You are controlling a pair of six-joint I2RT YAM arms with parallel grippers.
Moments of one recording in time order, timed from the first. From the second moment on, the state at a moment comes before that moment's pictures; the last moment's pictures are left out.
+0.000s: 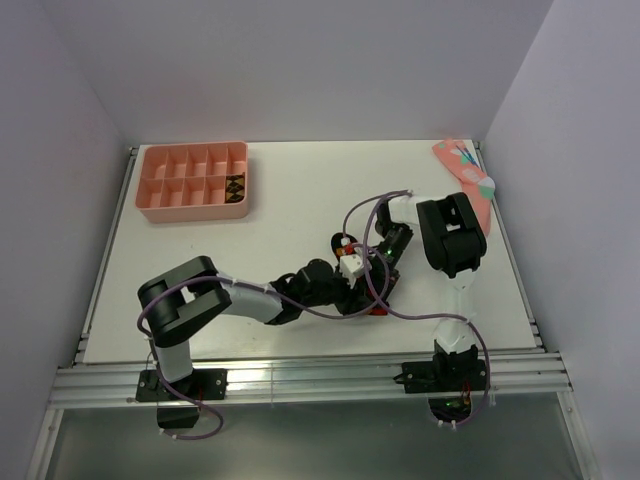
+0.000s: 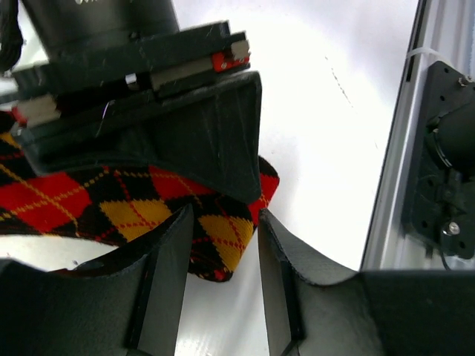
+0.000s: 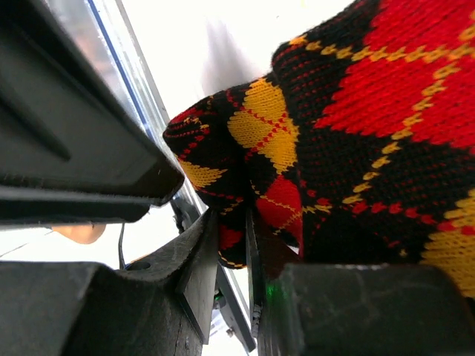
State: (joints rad) left arm -1.09 1.81 0.77 0.70 0.19 -0.25; right arm 0.27 2.15 1.29 -1.39 -0.70 -0.96
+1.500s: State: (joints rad) left arm -1.08 1.94 0.81 0.75 0.25 -0.38; right arm 0.27 2.12 1.31 -1.35 -0.67 -0.70
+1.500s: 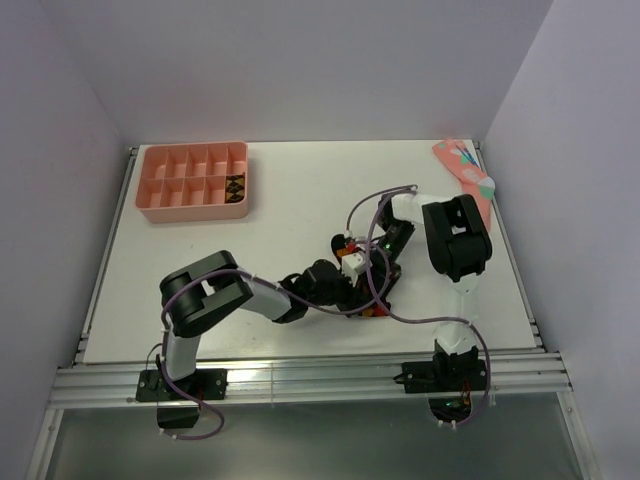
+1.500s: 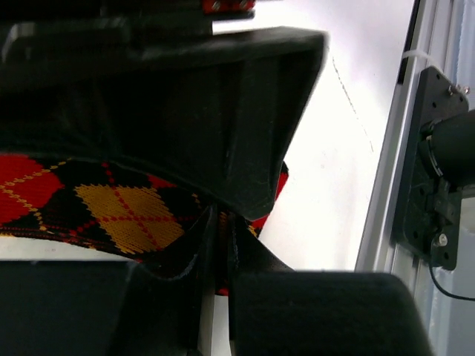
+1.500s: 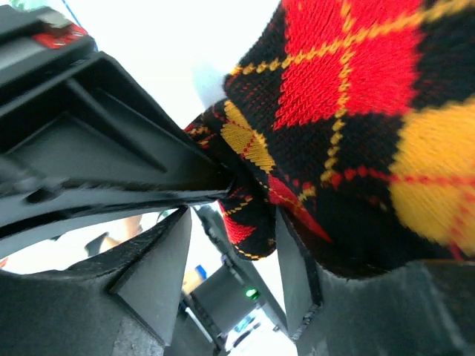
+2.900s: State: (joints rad) left arm -0.84 2.11 1.19 0.13 0.69 -0.65; right arm -0.02 1.47 0.98 -0.89 -0.75 -0.80
